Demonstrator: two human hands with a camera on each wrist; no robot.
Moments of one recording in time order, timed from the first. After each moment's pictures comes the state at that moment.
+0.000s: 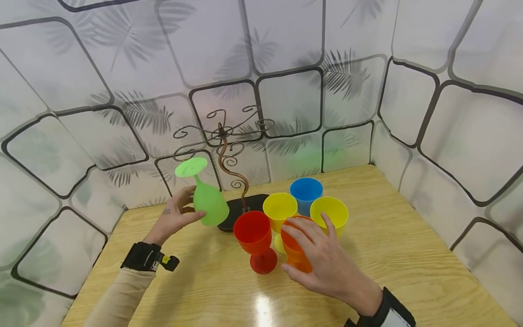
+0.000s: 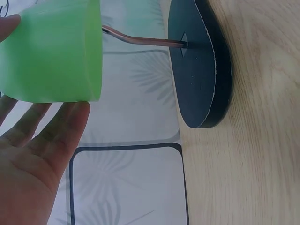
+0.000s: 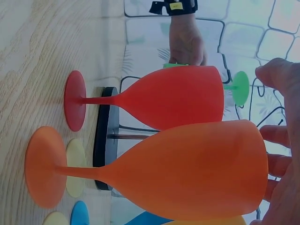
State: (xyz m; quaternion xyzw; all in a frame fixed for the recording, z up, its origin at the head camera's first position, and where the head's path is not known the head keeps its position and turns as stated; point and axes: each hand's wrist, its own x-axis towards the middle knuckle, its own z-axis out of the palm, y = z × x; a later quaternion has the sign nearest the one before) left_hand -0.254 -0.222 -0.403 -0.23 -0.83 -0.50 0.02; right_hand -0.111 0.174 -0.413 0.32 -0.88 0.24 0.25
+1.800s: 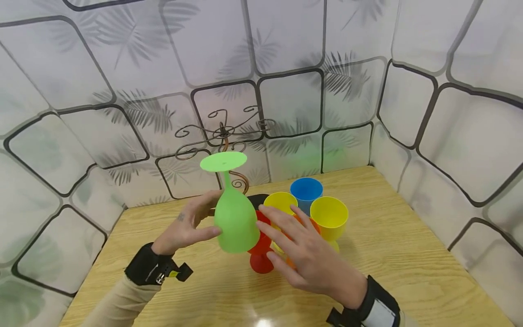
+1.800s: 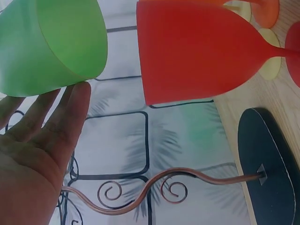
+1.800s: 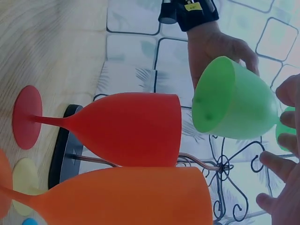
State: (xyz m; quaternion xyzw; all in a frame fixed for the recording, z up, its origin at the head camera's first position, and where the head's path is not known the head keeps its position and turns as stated) left_hand -0.196 -0.151 -0.343 -0.47 -0.71 -0.52 -0.03; right_hand -0.109 0.146 -0.370 0.44 -0.80 0.24 0.33
